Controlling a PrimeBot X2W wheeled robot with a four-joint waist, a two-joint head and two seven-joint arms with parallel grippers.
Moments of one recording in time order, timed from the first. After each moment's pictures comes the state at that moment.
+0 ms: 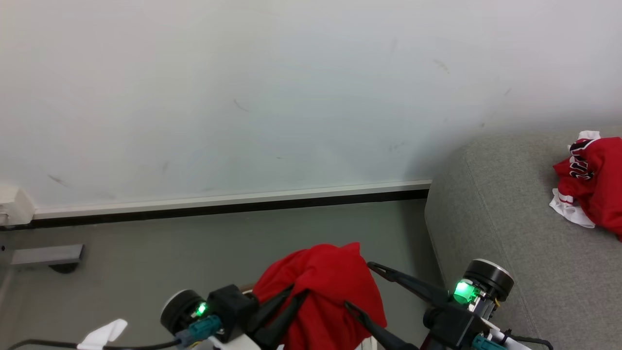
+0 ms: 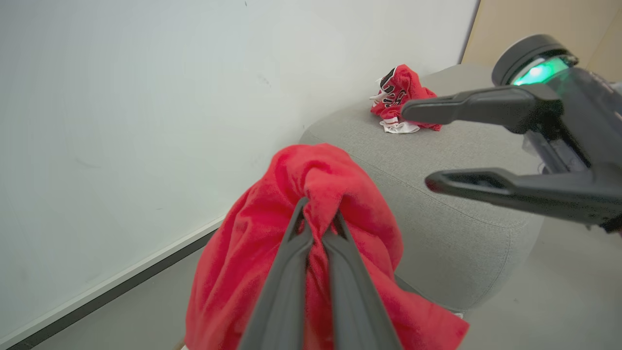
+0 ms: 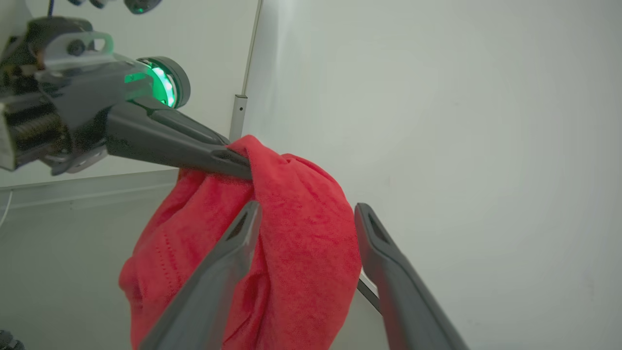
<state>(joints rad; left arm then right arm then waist) -0.16 0.40 -0.60 -0.16 -0.39 -0.02 0.10 -0.38 -0.40 0.84 -0.03 0.33 0.13 -0.08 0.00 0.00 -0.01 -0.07</state>
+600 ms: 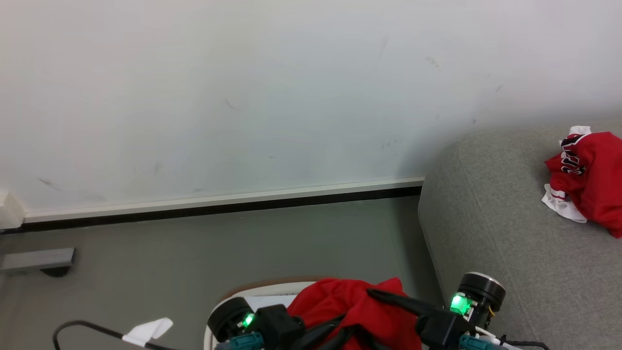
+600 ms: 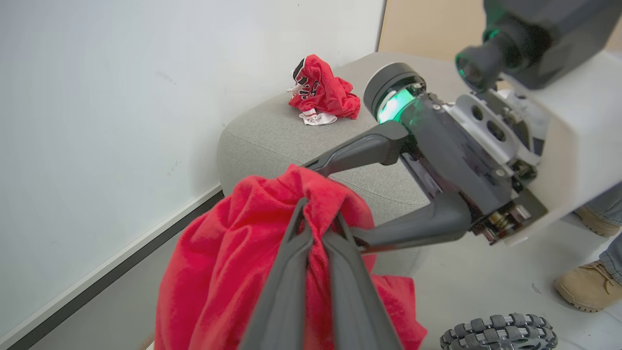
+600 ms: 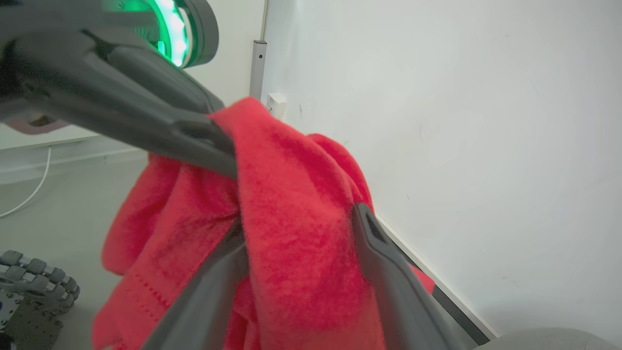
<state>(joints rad) -0.23 0.39 -0.77 -0.19 -0.42 -0.12 0.12 -0.48 -0.48 1.04 0.02 0.46 0.13 -0.02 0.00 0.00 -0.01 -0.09</state>
